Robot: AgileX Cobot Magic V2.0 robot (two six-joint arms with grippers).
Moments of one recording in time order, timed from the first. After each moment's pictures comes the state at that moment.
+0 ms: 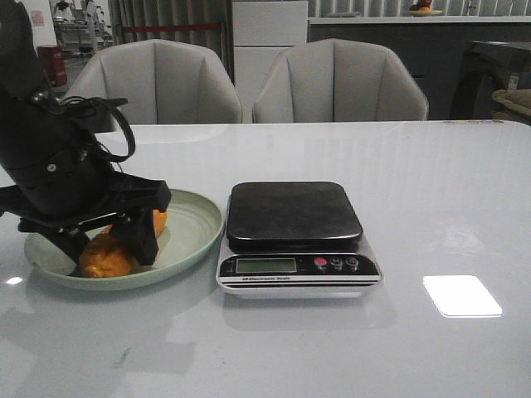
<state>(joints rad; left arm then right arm) -0.42 1.81 -1.00 -0.14 0.40 -0.17 0.12 -0.01 0.03 -0.09 0.03 0.07</state>
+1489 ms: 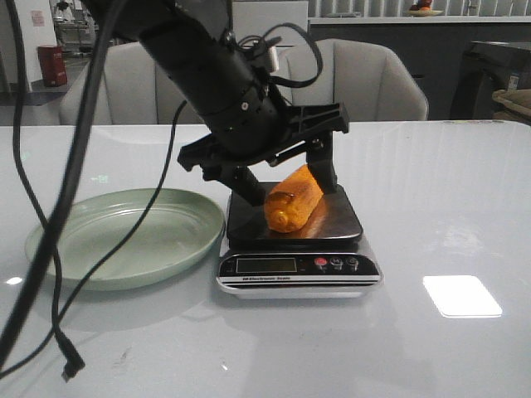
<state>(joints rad) -0.66 1.98 -1.44 -0.34 0.46 -0.17 0.12 -0.01 0.03 -0.09 0.03 0.07</state>
